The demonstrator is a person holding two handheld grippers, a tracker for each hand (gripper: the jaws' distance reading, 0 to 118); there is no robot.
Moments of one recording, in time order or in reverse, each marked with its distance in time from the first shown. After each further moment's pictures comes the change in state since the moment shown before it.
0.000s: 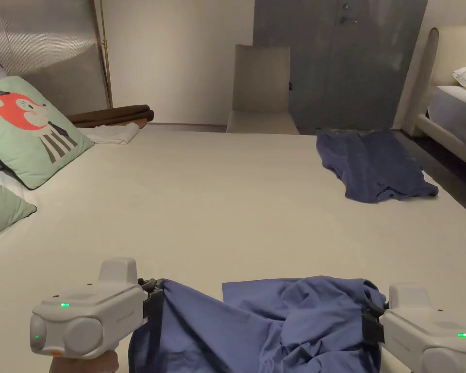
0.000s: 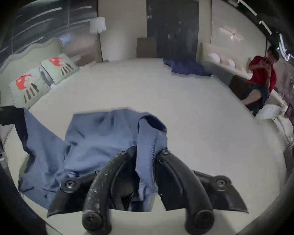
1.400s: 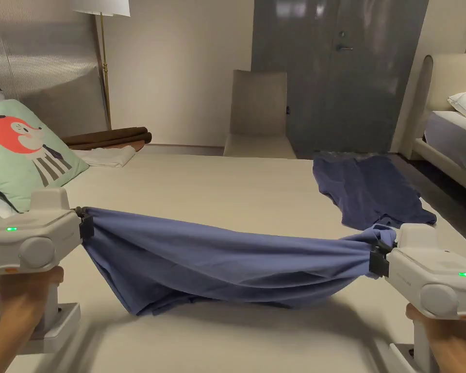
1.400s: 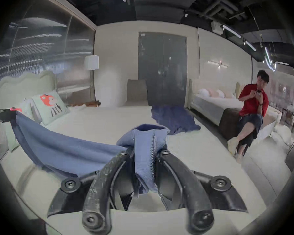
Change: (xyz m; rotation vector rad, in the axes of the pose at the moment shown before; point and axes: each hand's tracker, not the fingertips) left arm -0.066 0.111 -0.031 0.236 0.326 -0.010; right arm 0.040 0.088 -0.060 0.186 -0.055 -0.031
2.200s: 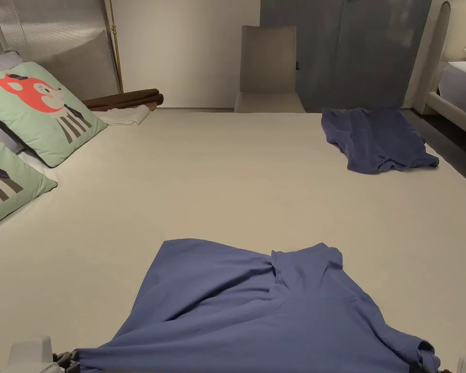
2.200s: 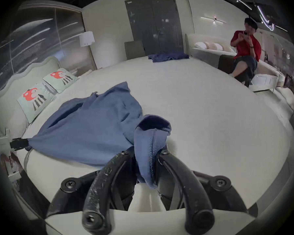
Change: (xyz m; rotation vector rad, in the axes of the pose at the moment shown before) left arm -0.053 -0.231 0.195 -0.425 0.004 0.021; right arm 0.019 -0.223 0.204 -0.313 0.058 -0.154
